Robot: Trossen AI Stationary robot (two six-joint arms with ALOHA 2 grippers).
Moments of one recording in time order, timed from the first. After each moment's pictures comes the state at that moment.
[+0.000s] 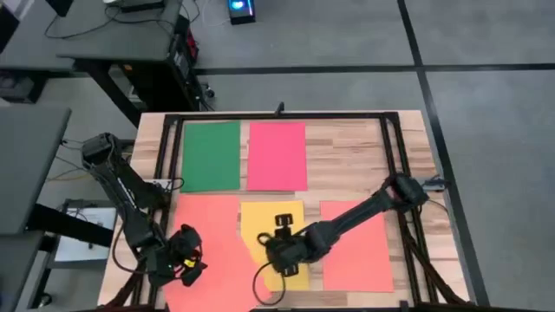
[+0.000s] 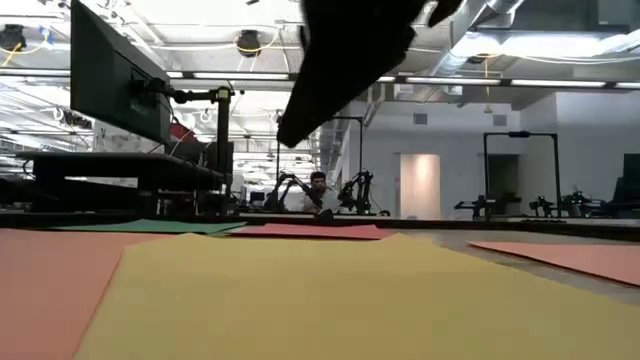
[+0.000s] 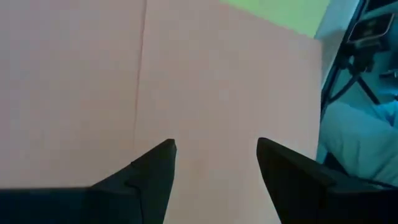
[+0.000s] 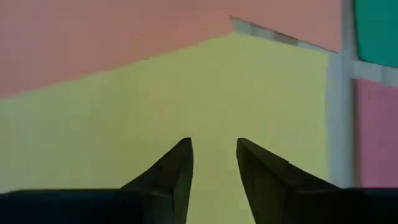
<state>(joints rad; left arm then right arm) -1.07 1.29 0.72 -0.49 -0.49 -1.61 0.45 2.07 1.58 -0.50 0.36 0.18</state>
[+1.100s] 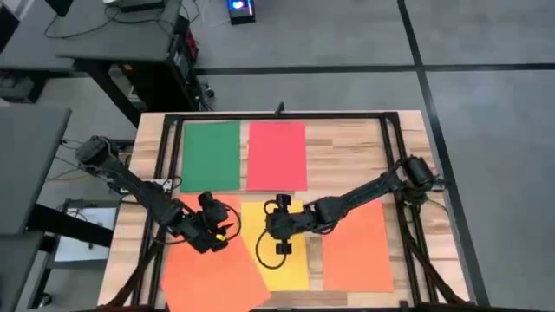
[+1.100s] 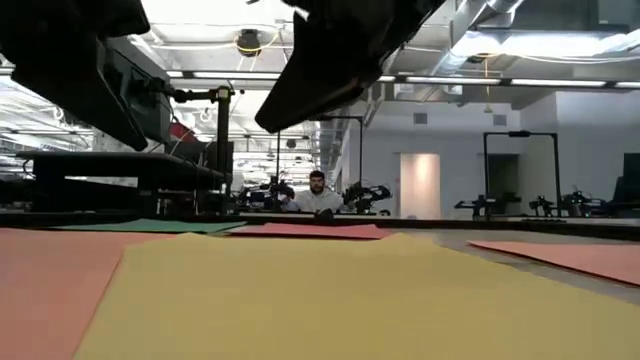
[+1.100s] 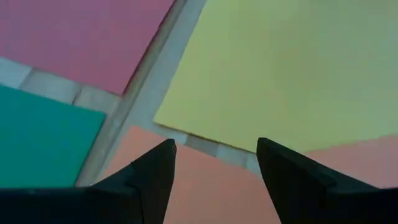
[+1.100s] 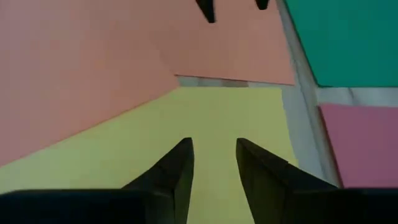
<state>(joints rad) -0.64 1.29 0.72 -0.51 -0.66 -0.76 0.31 1.95 1.38 -0.20 0.32 0.15</state>
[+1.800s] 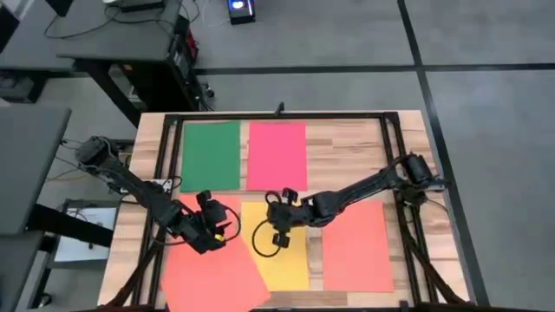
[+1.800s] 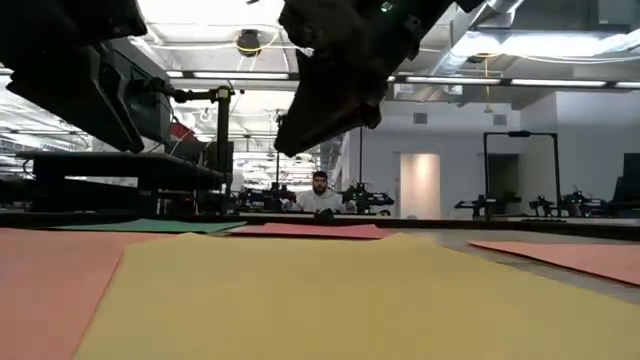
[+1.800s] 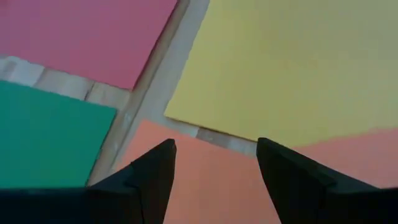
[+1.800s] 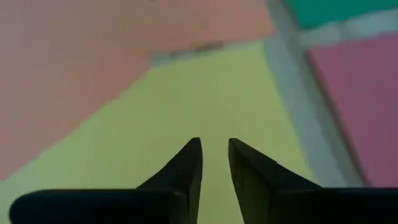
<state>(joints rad) -0.65 1.29 0.72 -0.56 -0.68 -0.81 0.27 1.96 1.38 -0.32 0.26 0.39</state>
